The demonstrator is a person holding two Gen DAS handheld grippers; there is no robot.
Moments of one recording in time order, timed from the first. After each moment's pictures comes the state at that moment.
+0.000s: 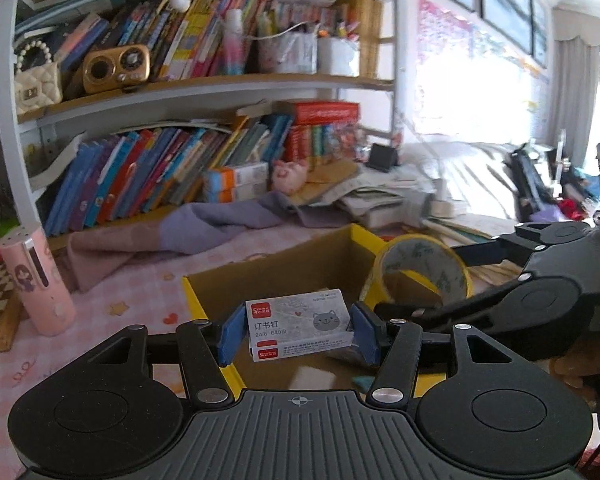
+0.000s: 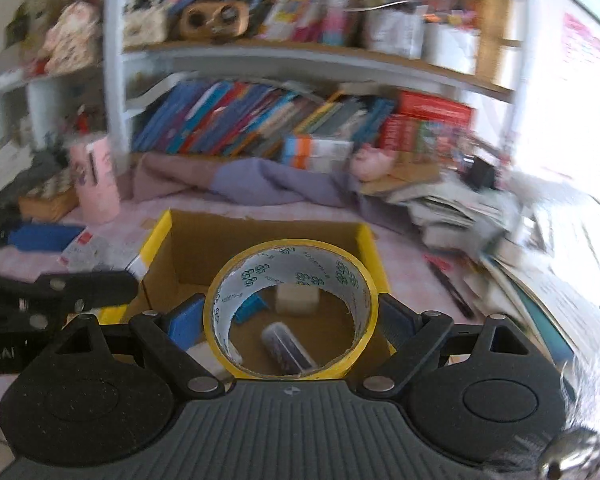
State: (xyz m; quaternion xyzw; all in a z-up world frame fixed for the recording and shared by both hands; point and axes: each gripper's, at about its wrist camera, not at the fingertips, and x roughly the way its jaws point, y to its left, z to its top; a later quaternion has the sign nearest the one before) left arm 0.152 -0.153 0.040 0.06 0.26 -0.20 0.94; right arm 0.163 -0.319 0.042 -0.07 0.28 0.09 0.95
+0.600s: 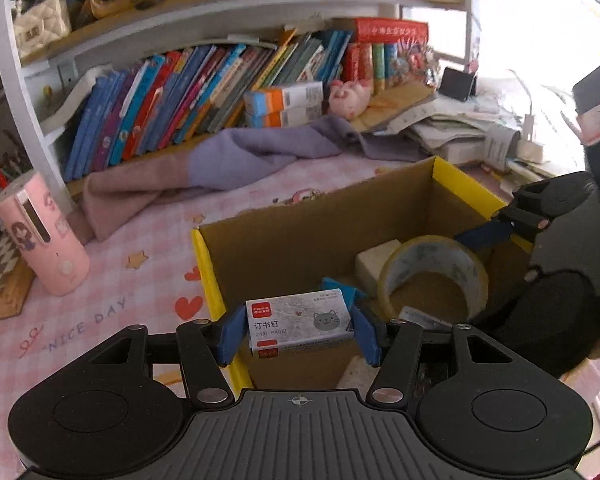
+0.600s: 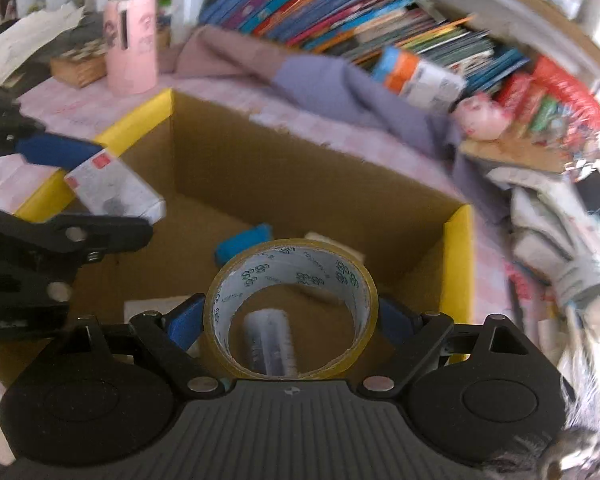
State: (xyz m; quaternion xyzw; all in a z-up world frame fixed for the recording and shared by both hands) left arm 0.231 -0.185 -0.010 0.09 0.36 -0.11 0.92; right arm 0.279 -0.308 -0.019 -0.18 0.41 0.22 0.87
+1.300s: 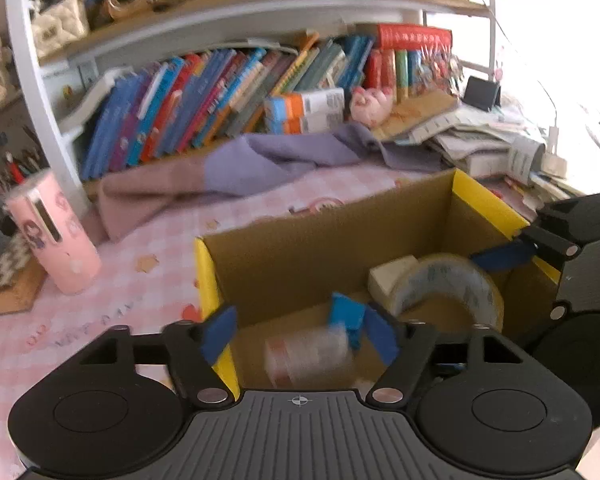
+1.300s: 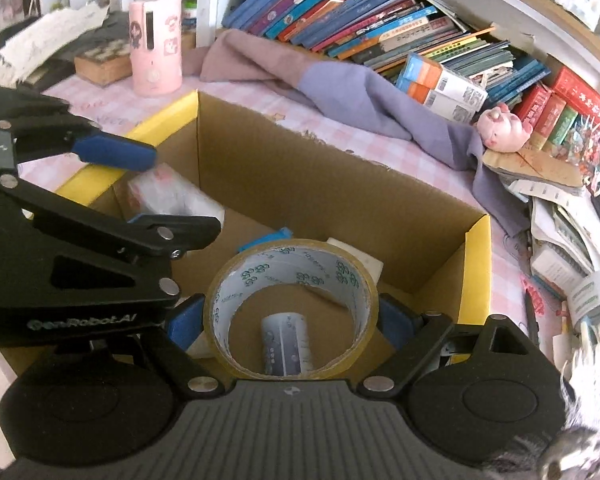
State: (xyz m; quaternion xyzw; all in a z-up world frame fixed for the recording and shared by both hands) left arm 0.234 -0.194 -0.011 0.08 0.34 -0.07 0.94; right arm 0.276 -0.308 -0.017 -0.18 0.40 0.24 0.87
